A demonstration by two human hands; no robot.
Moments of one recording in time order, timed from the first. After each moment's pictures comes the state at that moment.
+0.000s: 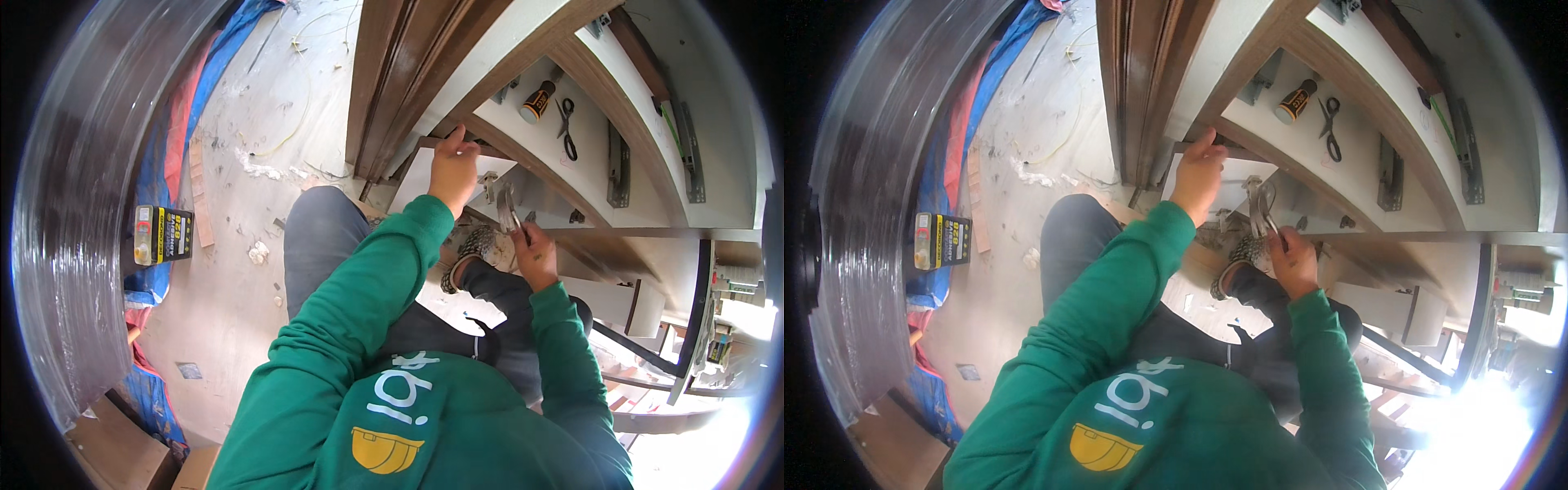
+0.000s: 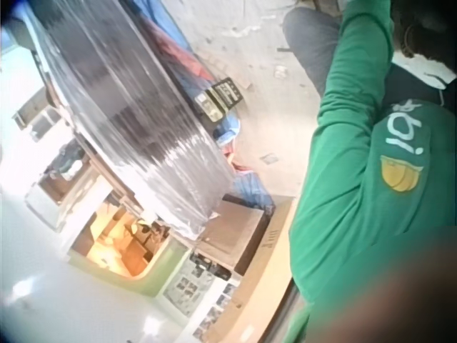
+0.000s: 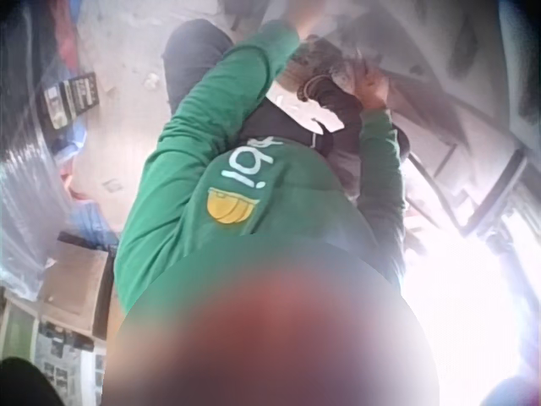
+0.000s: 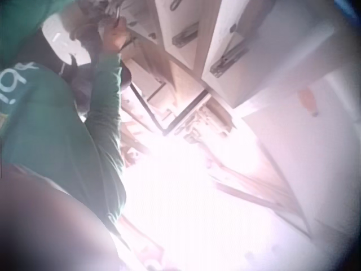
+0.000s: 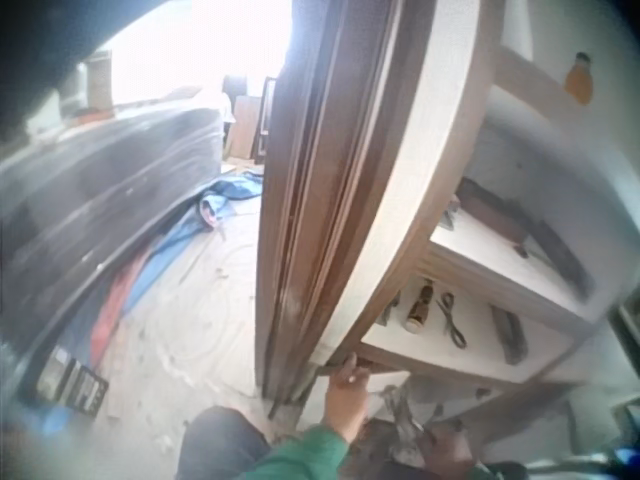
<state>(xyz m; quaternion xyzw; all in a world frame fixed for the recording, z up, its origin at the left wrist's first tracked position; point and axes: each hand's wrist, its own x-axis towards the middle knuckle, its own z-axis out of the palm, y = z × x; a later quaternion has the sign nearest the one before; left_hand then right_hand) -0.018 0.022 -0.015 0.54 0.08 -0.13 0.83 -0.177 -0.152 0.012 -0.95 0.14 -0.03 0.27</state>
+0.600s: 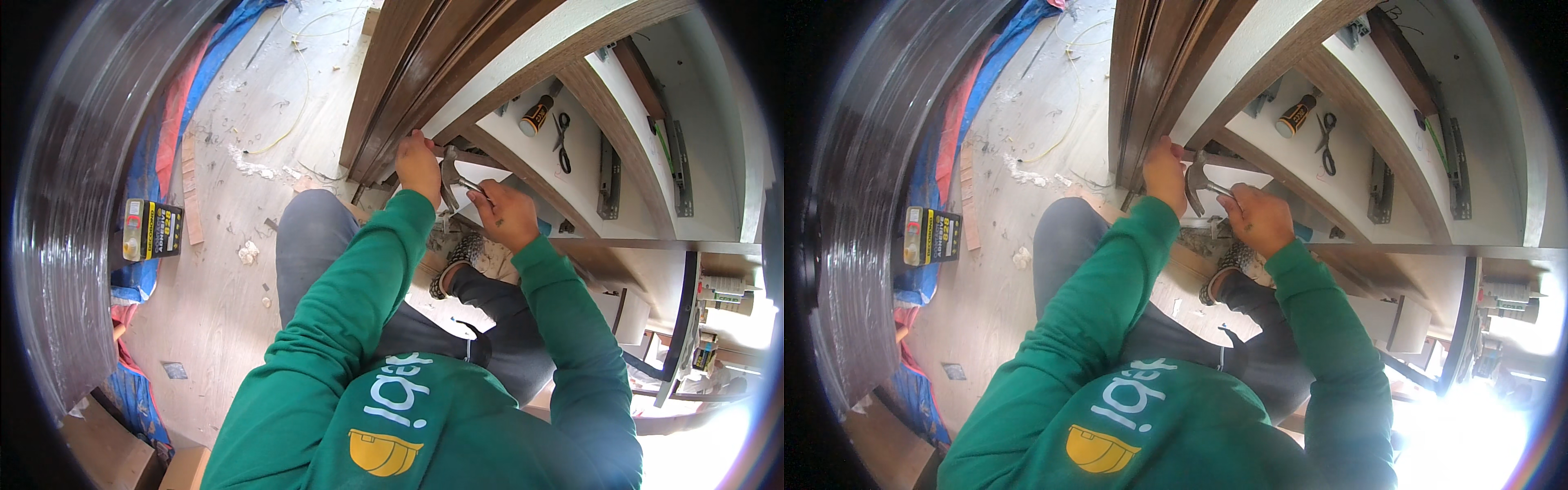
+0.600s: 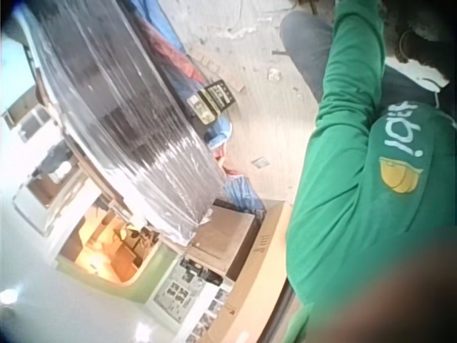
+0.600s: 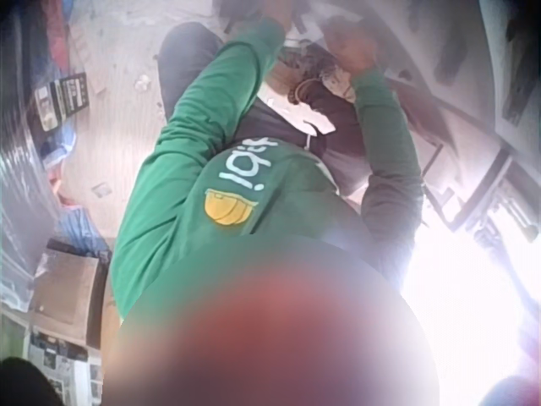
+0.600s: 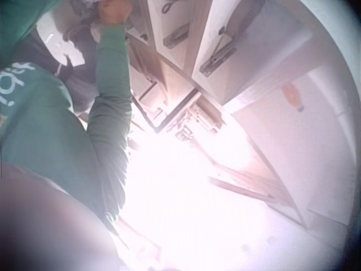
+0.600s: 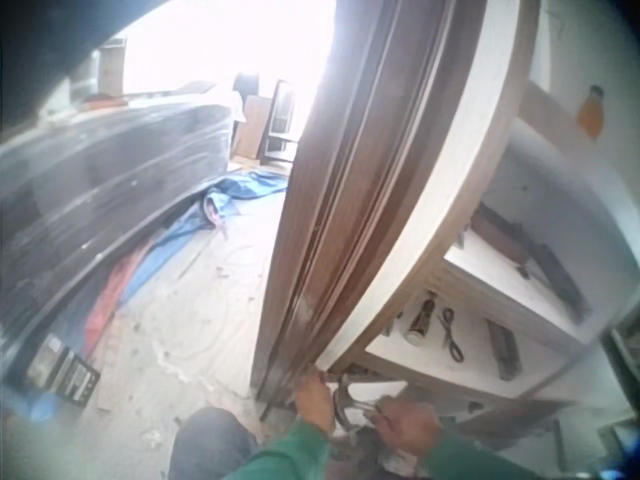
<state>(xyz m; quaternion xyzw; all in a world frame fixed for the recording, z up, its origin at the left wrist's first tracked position) 0.009 0.057 -0.017 0.43 0.28 -0.07 0.86 -0.077 -0.095 0.050 -0.98 -0.12 -0.07 0.12</state>
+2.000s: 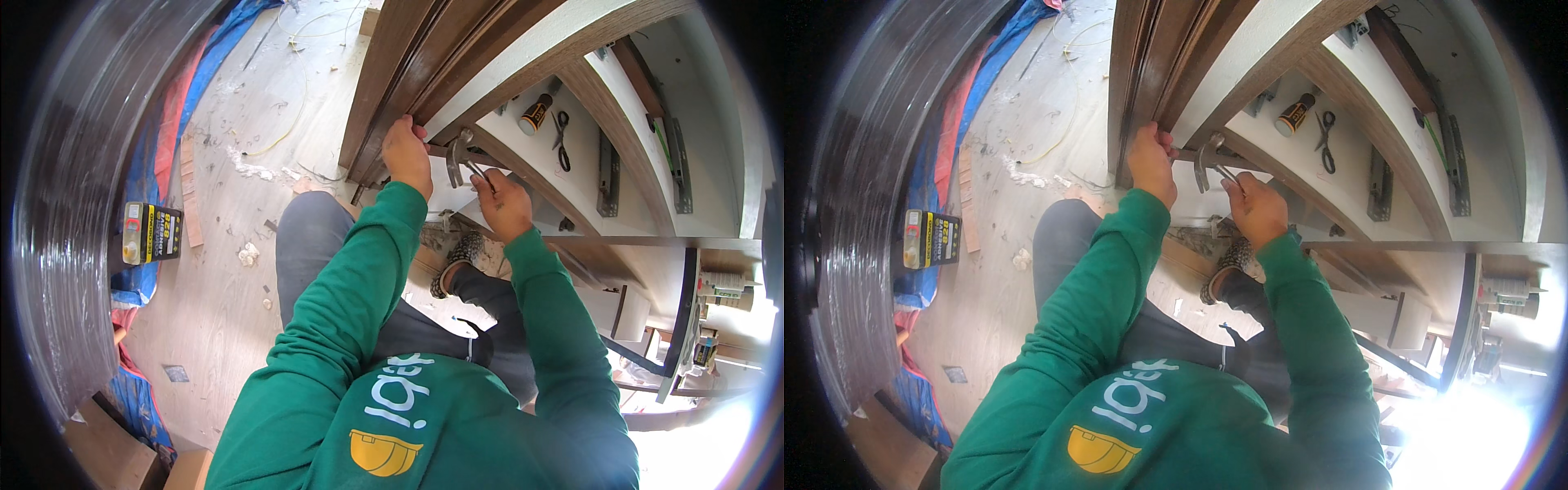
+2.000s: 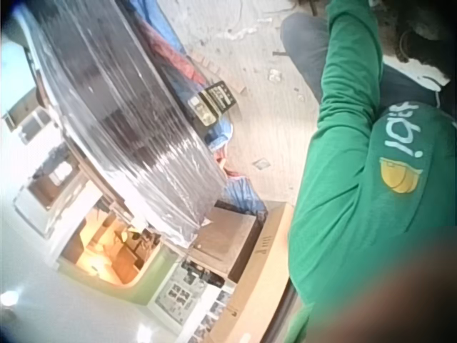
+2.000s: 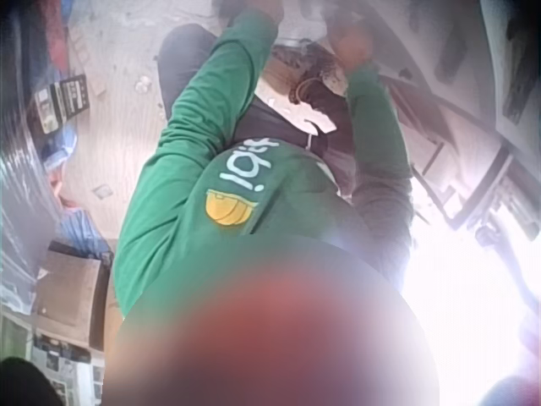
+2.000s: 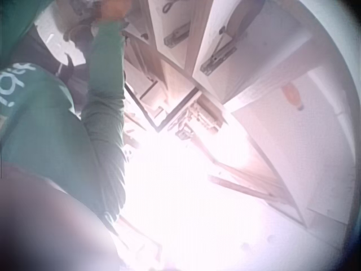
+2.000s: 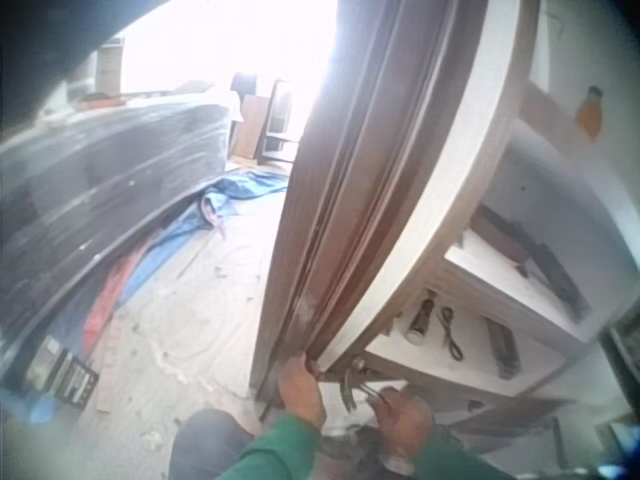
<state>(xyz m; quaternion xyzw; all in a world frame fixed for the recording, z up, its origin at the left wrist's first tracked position) 0.022 0.081 0.011 0.34 0.27 -0.03 0.90 -0.076 -0.079 0.040 -0.99 0.00 -0.04 0.14</state>
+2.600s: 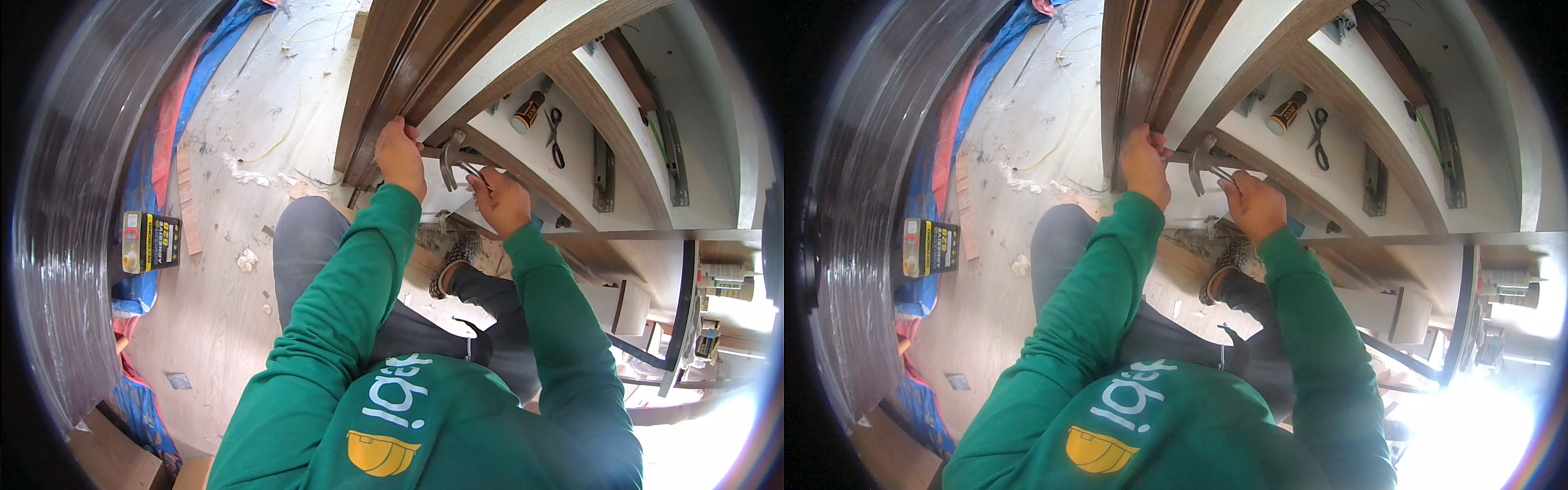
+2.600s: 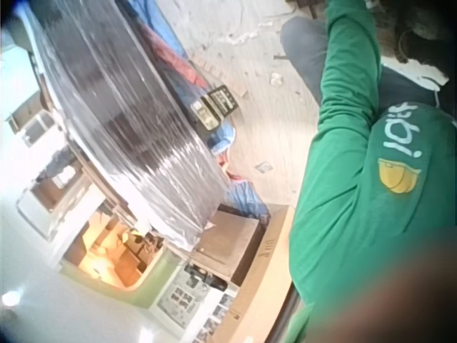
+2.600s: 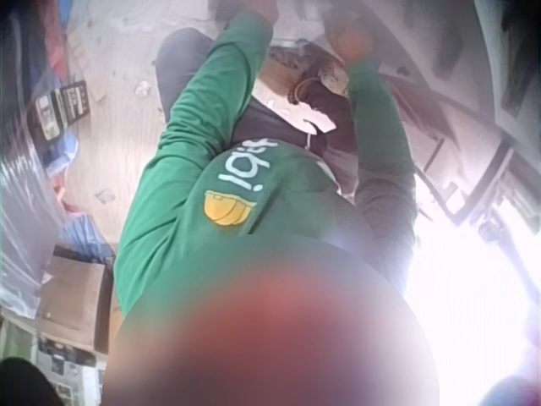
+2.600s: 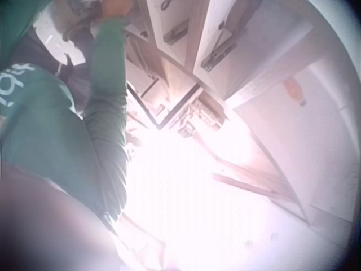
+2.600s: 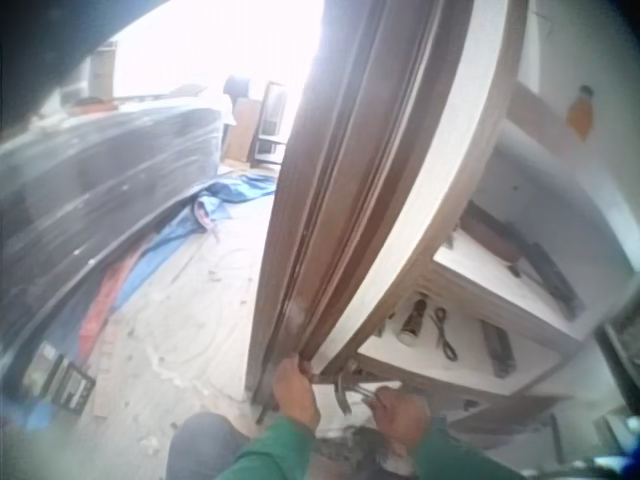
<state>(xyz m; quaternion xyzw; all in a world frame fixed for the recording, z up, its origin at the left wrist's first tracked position) 0.023 0.082 0.005 0.34 0.25 -0.05 0.91 -0.072 -0.090 0.037 -0.99 -0.05 -0.07 0.11</state>
